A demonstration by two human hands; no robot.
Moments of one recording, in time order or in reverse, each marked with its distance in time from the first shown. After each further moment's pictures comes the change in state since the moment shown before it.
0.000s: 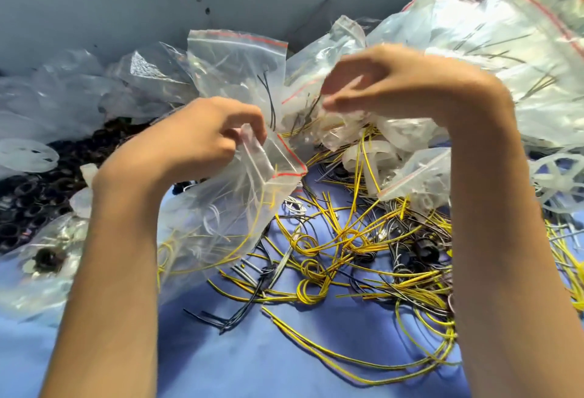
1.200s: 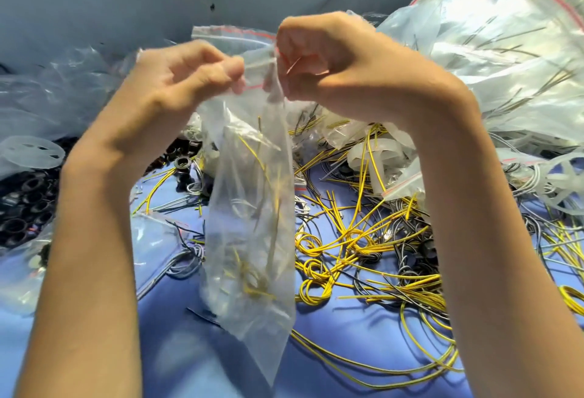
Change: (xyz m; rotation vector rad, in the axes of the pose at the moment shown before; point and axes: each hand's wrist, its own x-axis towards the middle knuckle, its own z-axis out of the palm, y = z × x) left_hand -0.015 0.013 -0.017 -0.403 0.298 0.052; right_hand 0.003 -0.046 0.018 0.183 0.080 -0.353
